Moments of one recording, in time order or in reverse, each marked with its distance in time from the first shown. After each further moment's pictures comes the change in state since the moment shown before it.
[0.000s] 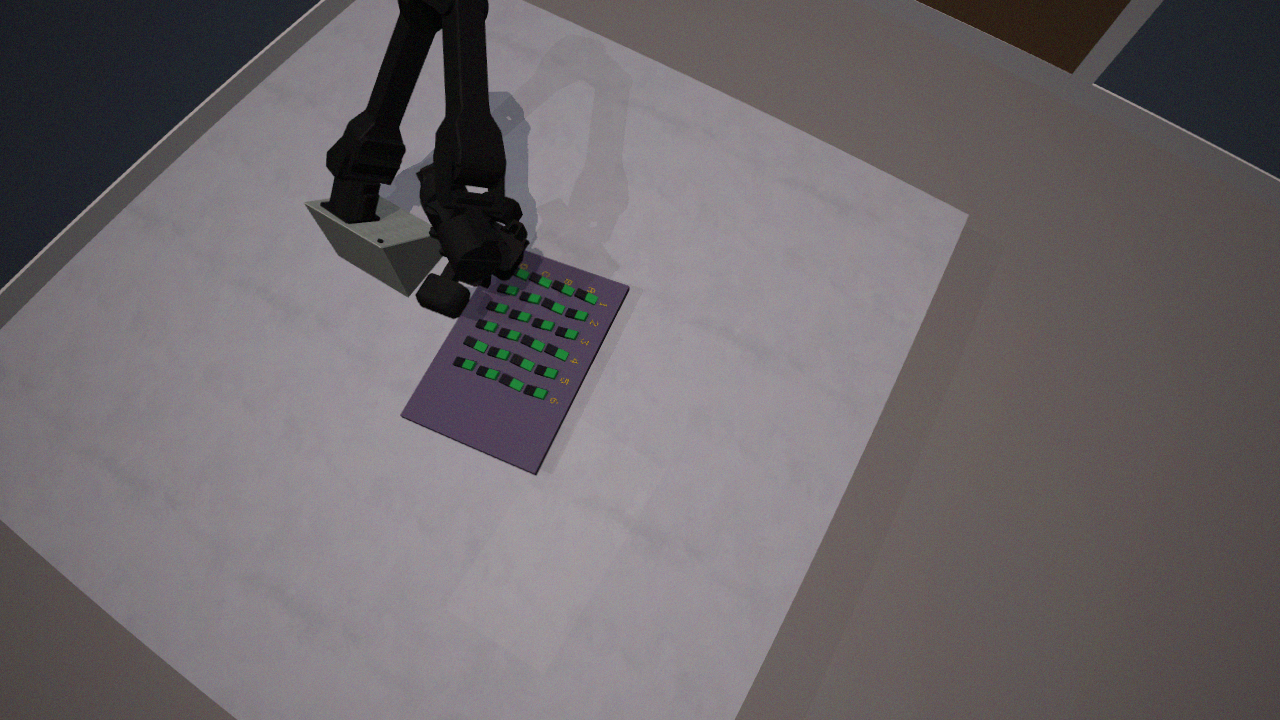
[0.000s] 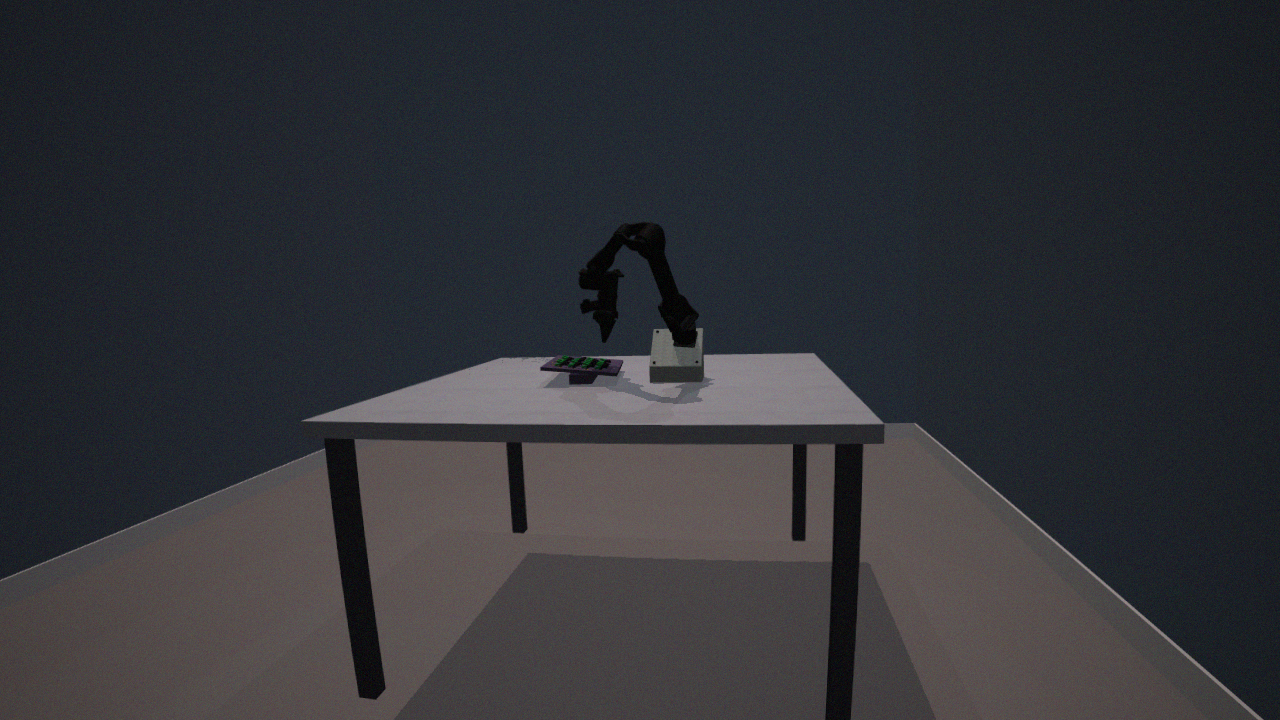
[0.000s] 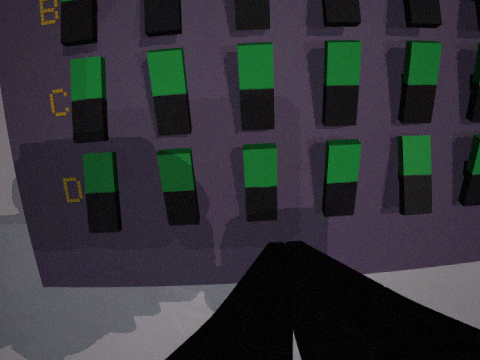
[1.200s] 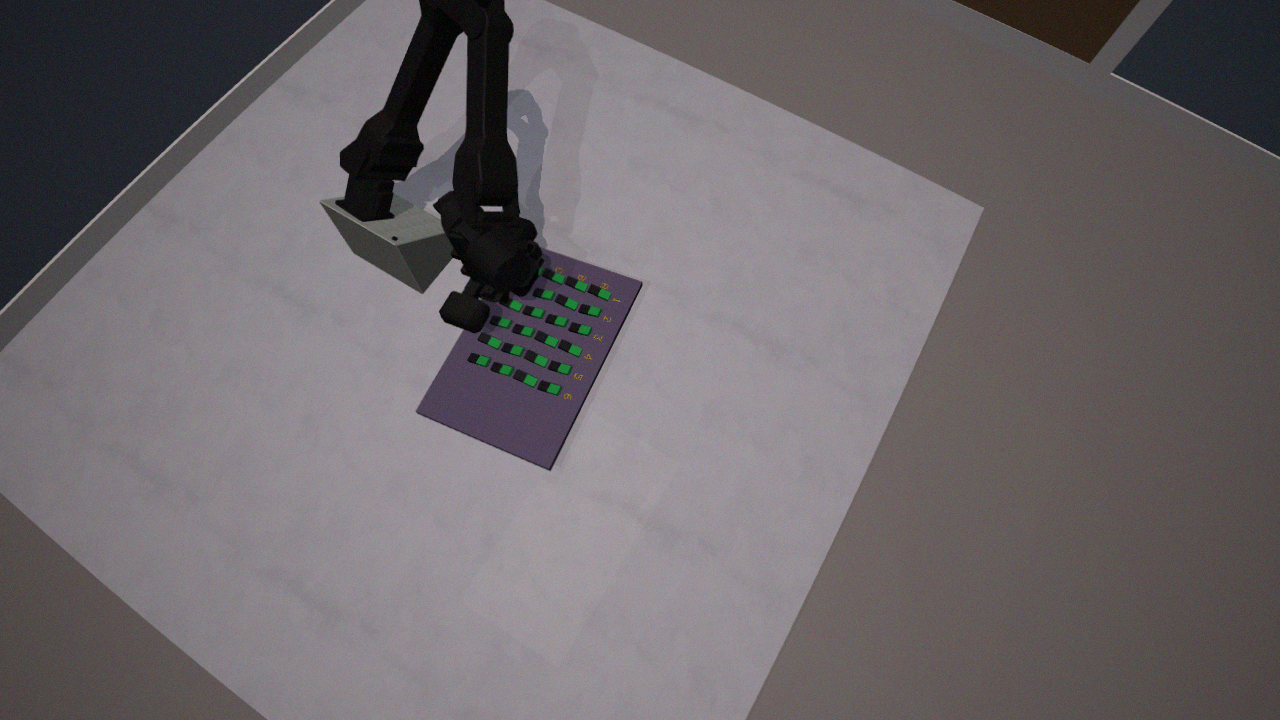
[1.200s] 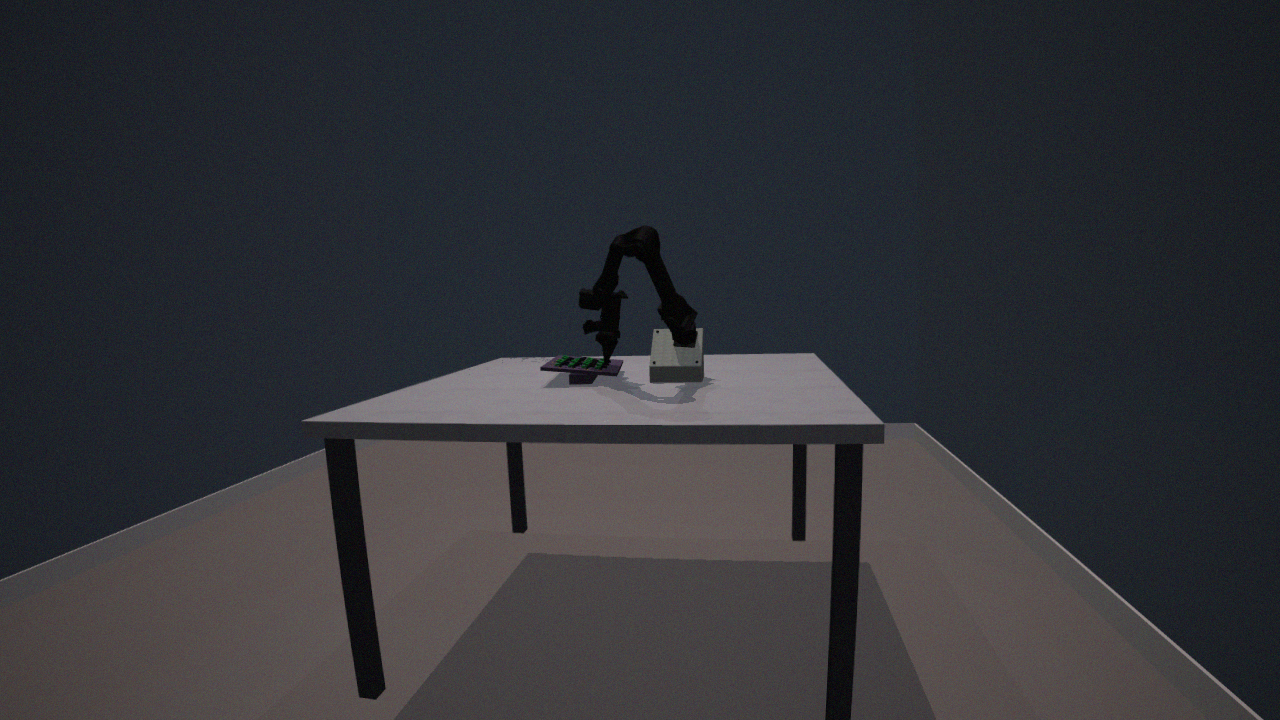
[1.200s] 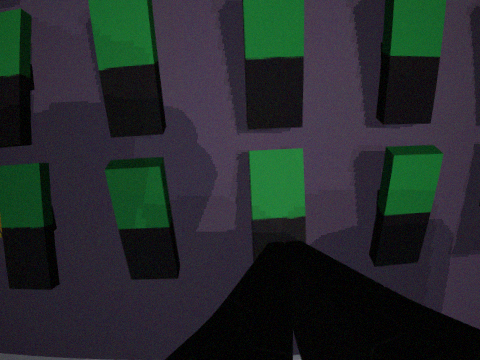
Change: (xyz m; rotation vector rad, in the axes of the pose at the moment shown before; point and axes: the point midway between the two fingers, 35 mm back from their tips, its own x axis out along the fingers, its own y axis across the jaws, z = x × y) arm 0.063 0.002 -0.012 -0.008 -0.019 -0.005
